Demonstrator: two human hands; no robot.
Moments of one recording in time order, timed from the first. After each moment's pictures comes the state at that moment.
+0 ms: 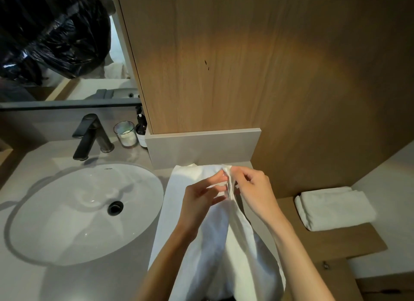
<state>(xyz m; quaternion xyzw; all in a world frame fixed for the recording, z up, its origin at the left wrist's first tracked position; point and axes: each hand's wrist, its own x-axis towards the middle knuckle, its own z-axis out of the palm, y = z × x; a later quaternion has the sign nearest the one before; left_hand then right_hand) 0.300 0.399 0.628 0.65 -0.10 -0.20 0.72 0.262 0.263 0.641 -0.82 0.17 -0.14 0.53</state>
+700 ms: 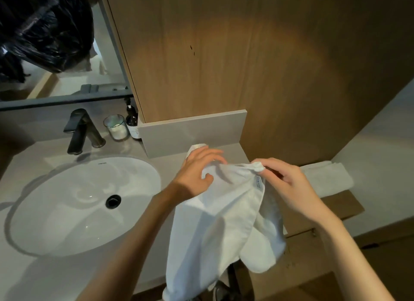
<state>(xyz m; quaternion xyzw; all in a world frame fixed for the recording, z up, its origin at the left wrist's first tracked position) 0.336 0.426 0.614 0.77 -0.48 -0.10 0.40 0.164 0.245 0.668 -0.85 0.08 -0.16 0.49</state>
